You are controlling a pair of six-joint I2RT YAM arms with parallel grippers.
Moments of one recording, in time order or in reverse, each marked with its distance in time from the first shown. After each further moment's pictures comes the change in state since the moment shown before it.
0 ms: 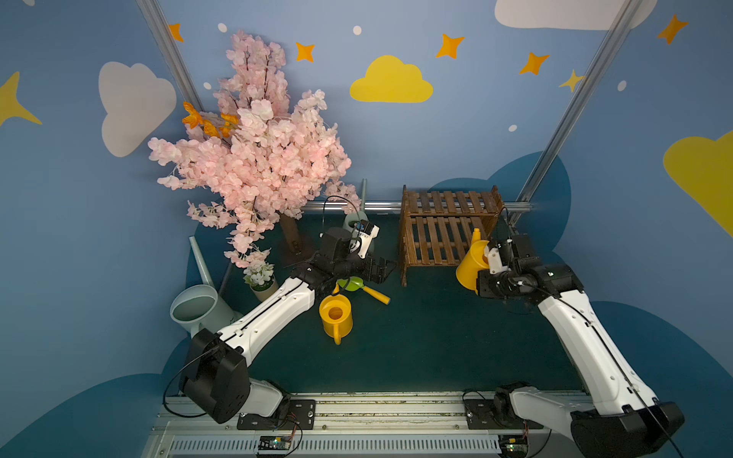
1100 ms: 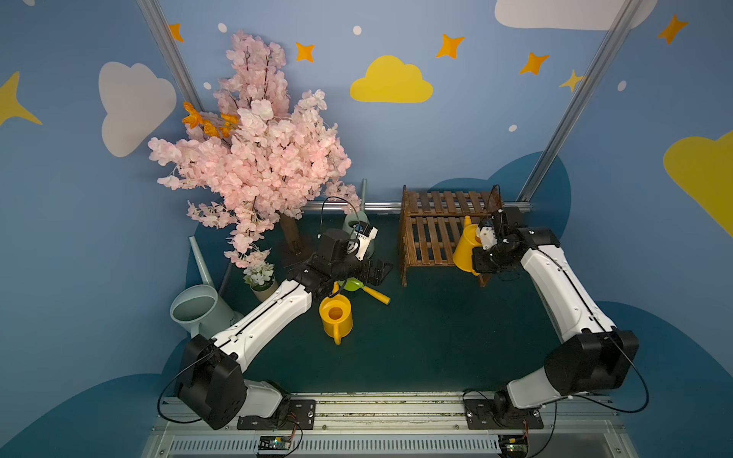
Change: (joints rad) left arm 0.000 -0.026 -0.005 -0.041 -0.046 0.063; right arm -0.100 0.349 0.240 0.009 -0.057 -0.164
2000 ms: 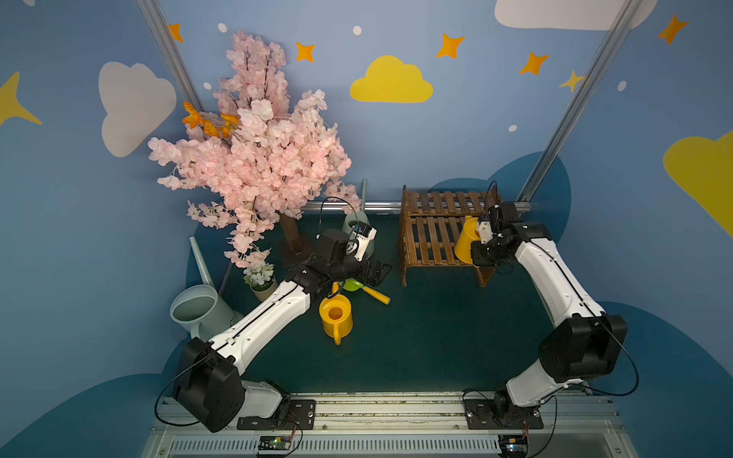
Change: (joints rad) left arm 0.001 -0.017 0.000 -0.029 -0.008 0.003; right arm -0.012 0.090 0.036 0.076 0.072 -0.015
